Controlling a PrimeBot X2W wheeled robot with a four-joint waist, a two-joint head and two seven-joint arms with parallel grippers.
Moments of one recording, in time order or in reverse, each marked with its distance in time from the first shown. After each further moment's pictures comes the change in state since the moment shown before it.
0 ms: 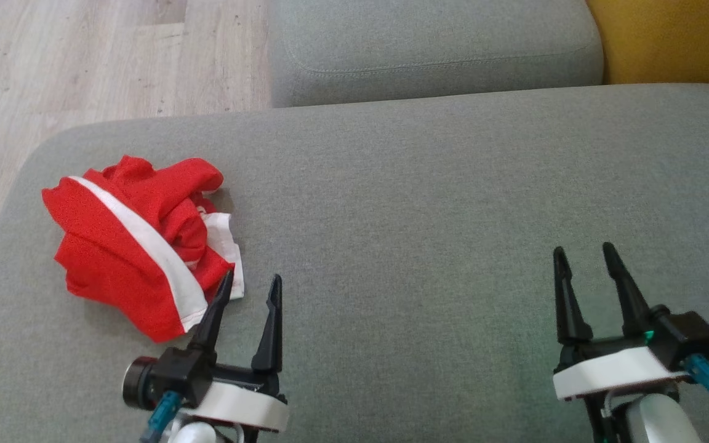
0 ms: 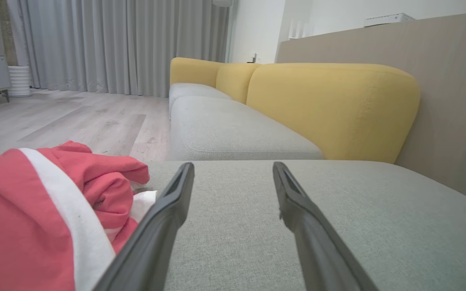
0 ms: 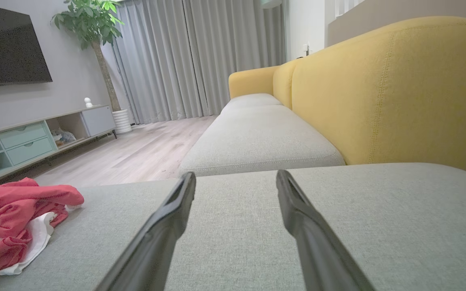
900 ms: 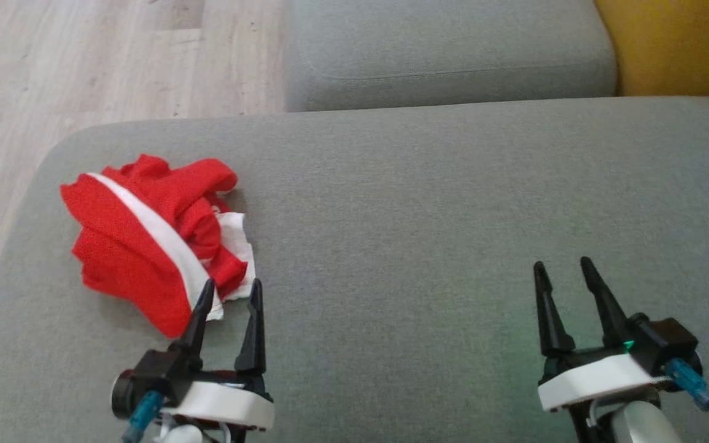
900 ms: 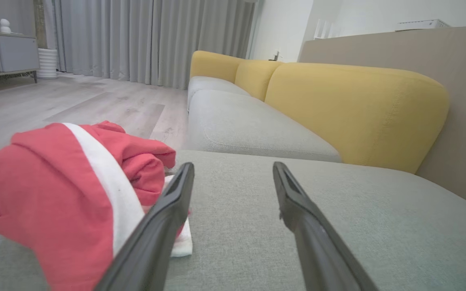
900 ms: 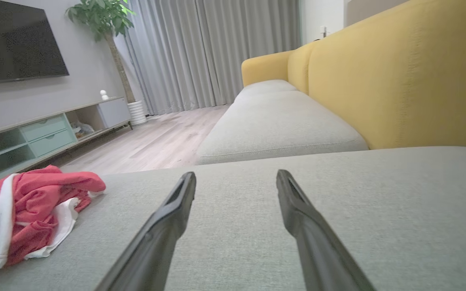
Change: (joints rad) left arm 0.000 -0.004 0.035 0.051 -0.062 -0.007 0.000; right arm 0.000 0.000 0.042 0.057 0.039 0.000 0.000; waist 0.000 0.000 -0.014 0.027
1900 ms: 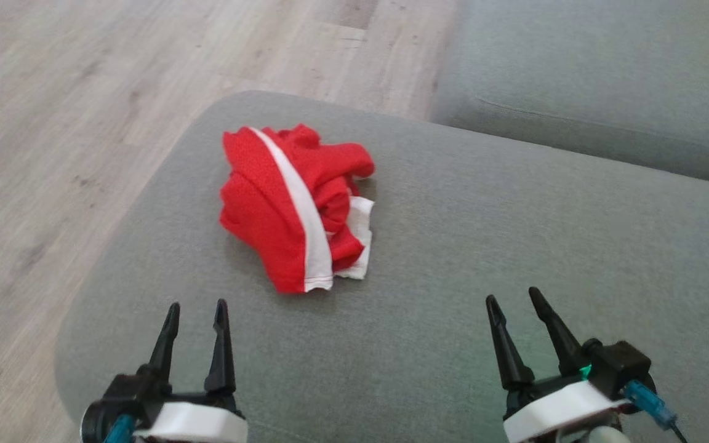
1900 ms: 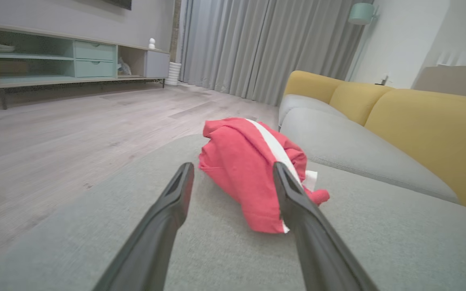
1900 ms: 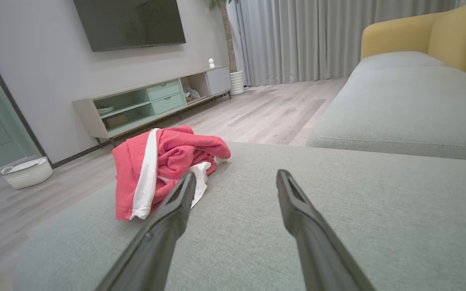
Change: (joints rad) left arm 0.057 -0.001 0.106 0.005 0.026 -0.007 -0.003; right arm 0.041 -0.001 0.147 0.015 0.051 0.000 0.000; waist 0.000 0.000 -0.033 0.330
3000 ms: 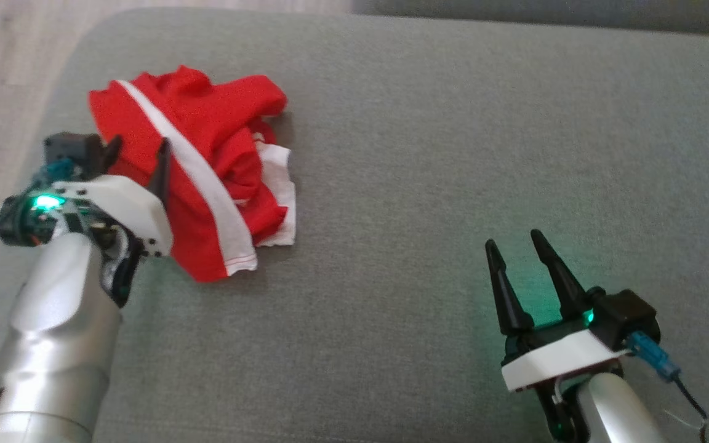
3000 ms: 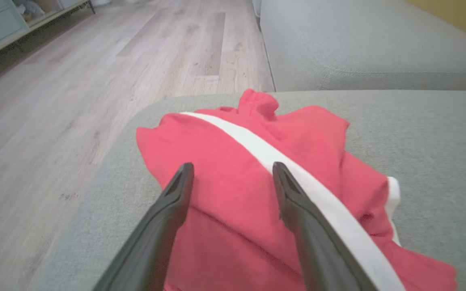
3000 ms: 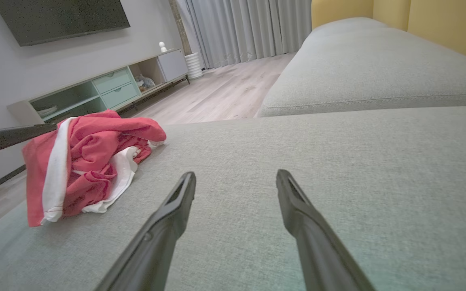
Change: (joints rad) left arm -0.699 0.168 -0.040 0.505 -0.006 -0.088 0.366; right arm -0.122 -0.002 -0.005 -0.008 -0.034 0.000 0.000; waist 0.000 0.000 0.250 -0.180
